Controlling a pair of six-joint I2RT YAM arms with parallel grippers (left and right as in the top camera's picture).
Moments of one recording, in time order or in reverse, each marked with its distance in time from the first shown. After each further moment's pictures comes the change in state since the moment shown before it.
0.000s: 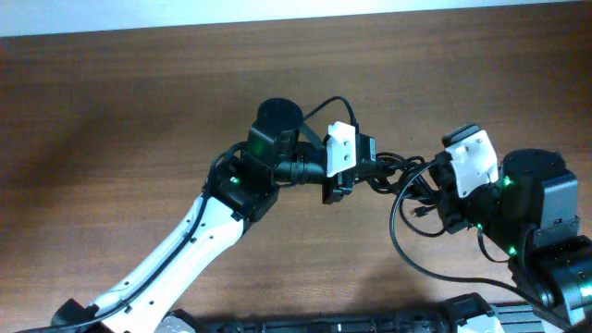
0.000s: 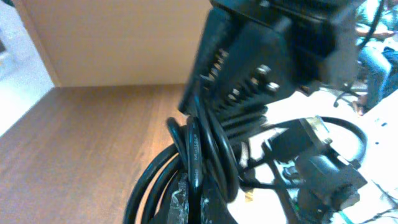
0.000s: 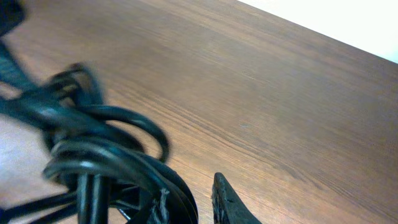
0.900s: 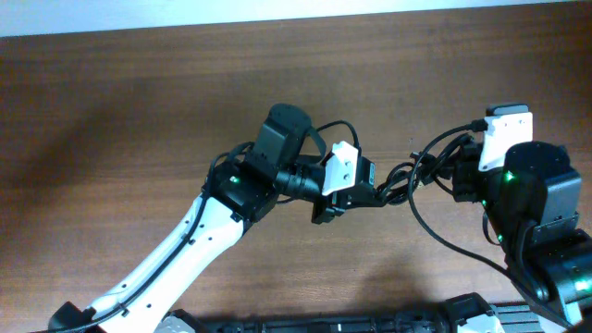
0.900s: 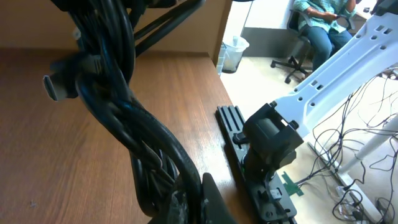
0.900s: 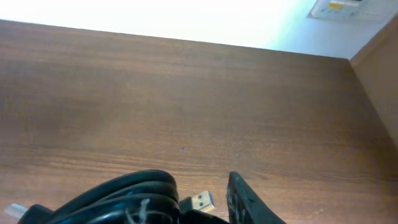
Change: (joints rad) left arm -0.010 -0.004 0.031 -0.353 0.098 0.175; right arm 0.010 0.006 -0.013 0.158 0.343 0.214
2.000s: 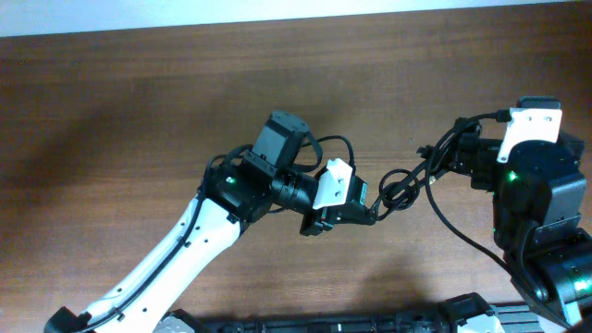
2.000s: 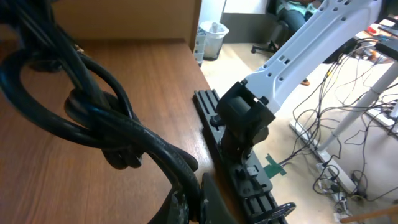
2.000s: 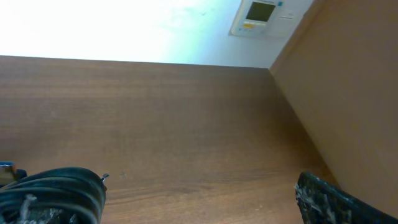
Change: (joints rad) left arm 0.008 -0.015 0.006 -0.217 0.058 0.199; right arm 0.005 0.000 -0.002 0.069 0.277 -0.020
